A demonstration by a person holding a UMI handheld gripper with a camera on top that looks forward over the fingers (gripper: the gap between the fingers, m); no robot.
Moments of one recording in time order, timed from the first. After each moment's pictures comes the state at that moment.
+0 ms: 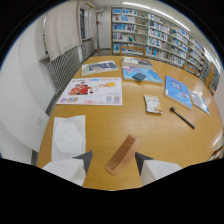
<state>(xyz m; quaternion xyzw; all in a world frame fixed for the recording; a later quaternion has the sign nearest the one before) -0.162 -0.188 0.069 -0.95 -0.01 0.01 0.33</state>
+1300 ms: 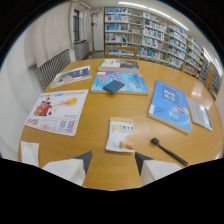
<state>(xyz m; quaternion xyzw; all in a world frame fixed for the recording) -0.010 -0.032 0.037 -0.94 -0.01 0.00 0.34</state>
